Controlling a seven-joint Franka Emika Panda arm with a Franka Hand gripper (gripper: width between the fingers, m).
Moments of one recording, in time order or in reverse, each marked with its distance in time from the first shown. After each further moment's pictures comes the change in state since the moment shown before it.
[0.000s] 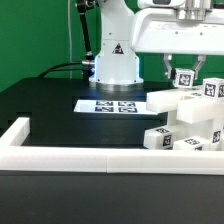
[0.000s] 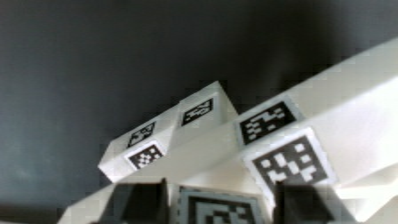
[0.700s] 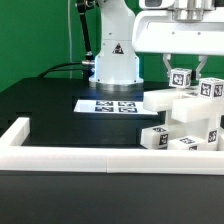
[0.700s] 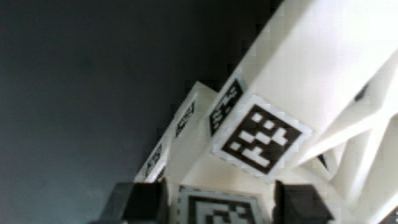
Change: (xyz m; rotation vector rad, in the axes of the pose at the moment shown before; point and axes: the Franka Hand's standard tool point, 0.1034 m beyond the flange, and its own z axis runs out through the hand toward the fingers) arm -0.001 -0.004 0.000 0.014 -0.005 0.424
